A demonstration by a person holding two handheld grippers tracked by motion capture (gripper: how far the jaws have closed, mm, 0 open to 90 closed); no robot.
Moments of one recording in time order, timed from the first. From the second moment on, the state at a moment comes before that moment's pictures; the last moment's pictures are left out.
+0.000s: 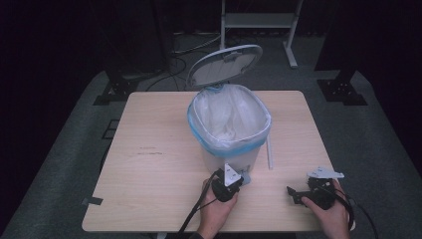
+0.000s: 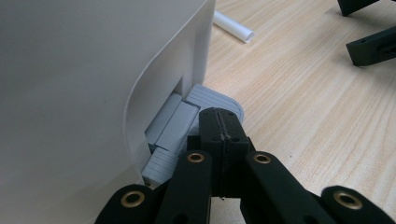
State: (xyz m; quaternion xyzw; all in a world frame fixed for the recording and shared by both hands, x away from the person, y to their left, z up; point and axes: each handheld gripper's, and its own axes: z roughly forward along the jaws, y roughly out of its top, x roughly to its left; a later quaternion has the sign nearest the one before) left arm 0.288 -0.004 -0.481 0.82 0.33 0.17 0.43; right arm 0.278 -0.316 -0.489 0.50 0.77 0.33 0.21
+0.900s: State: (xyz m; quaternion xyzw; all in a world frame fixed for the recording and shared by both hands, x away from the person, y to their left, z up) left arm 0.288 -0.004 -0.481 0.82 0.33 0.17 0.43; right arm 0.293 -0.305 -0.459 0.50 0.75 0.37 0.21
